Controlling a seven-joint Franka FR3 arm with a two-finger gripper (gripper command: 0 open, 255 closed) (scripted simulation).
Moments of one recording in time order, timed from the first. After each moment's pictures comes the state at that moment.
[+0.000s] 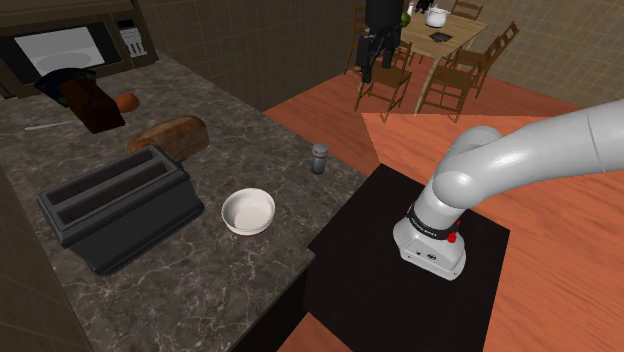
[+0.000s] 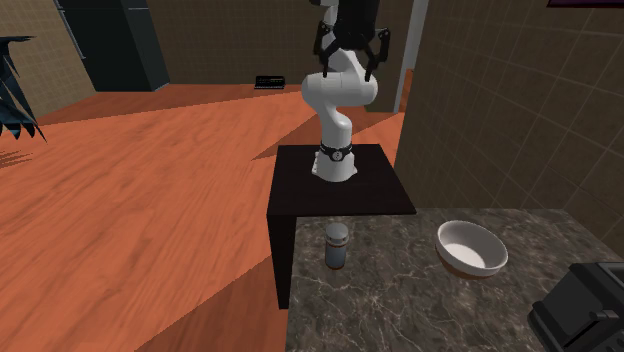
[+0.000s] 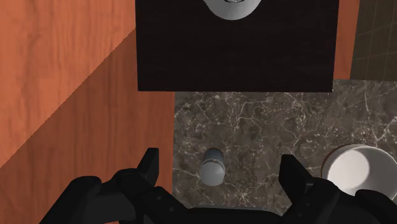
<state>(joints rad) -0.02 -0.74 0.01 -2.30 -0.08 1.43 0.03</state>
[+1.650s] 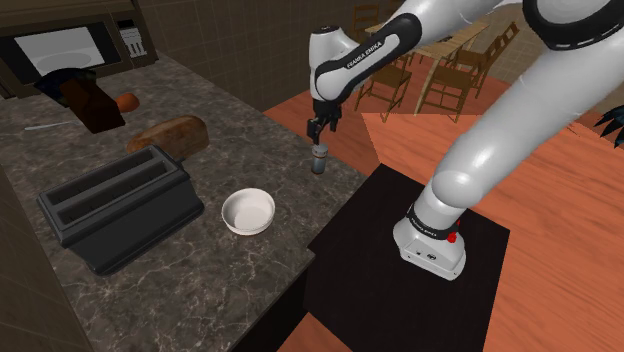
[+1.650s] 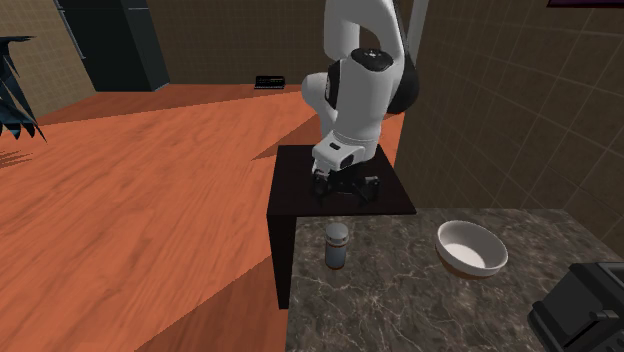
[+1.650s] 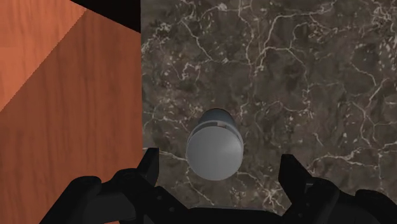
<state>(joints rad) -0.03 -0.18 -0.02 -2.57 -0.12 2.31 0.09</state>
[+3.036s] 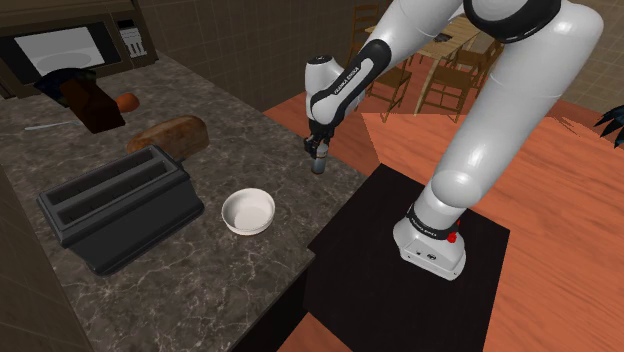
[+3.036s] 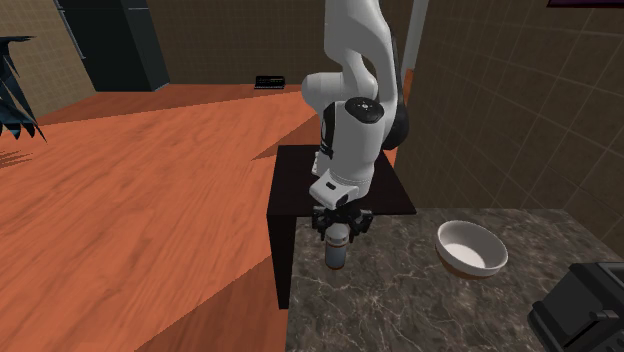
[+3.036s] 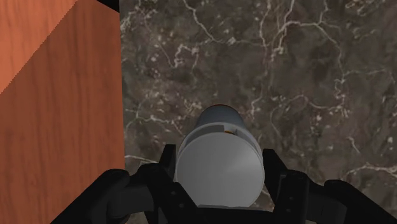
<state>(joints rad) -0.04 0.04 -0.03 -2.57 -0.15 2.54 0.11</state>
